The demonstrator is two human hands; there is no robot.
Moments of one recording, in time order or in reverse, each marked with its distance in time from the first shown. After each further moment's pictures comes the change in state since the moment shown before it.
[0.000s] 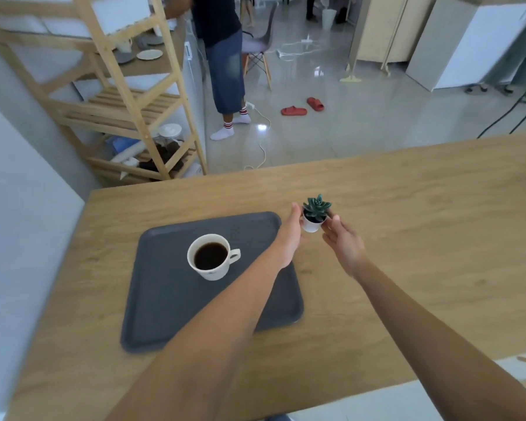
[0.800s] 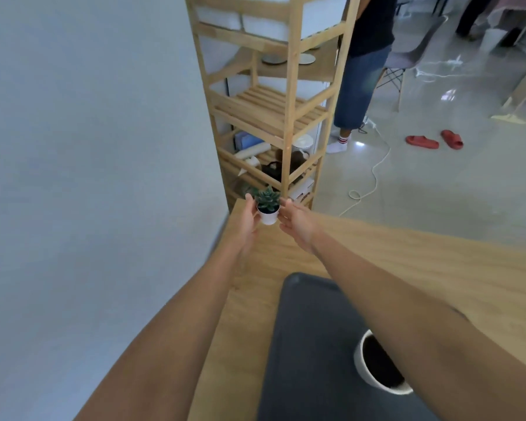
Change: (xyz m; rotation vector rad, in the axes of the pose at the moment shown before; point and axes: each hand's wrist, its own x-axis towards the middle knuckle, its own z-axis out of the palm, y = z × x) left_hand -0.012 0.073 -0.441 -0.220 0.546 0.122; right_hand 0.149 0.001 0.466 -0.161 -0.587 0.227
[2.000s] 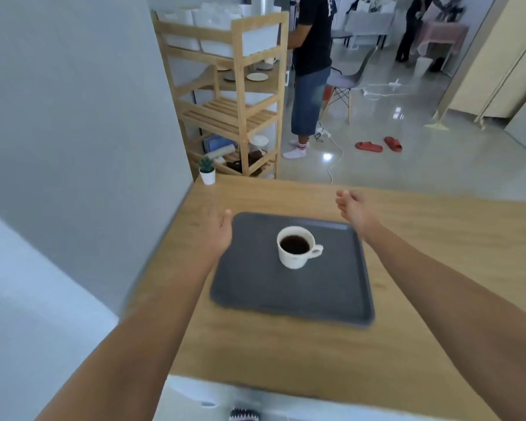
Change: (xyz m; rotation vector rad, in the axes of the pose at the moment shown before) left_hand -0.255 -0.071 0.058 0.919 0.320 0.308; right_hand -0.262 0.042 -0.185 -0.287 0.546 -0.232
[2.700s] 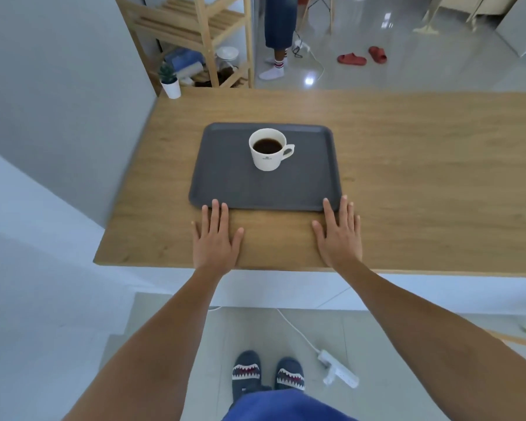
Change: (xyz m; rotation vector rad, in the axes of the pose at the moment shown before) left_hand -0.172 -0.124 0.111 0.573 -0.149 0.239; right_hand -0.230 0.195 -0.020 -1.045 0.058 -0.124
